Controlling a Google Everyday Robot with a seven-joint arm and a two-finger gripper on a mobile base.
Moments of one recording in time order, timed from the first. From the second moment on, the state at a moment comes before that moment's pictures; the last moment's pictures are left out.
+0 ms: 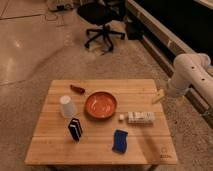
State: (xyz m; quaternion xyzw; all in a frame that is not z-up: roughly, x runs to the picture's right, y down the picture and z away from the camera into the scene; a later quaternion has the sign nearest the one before) arm 0.318 0.072 0.741 -0.27 0.22 0.68 0.64
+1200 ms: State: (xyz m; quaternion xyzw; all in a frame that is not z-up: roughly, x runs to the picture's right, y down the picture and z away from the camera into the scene) arm 0.145 0.029 0.743 -0.27 0.14 0.60 0.74
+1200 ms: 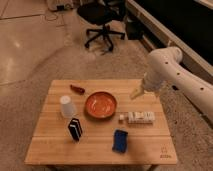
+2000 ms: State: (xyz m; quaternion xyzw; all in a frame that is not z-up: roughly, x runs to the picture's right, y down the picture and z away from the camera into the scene) arm -0.056 0.041 0.717 -0.33 0.03 0.50 0.80
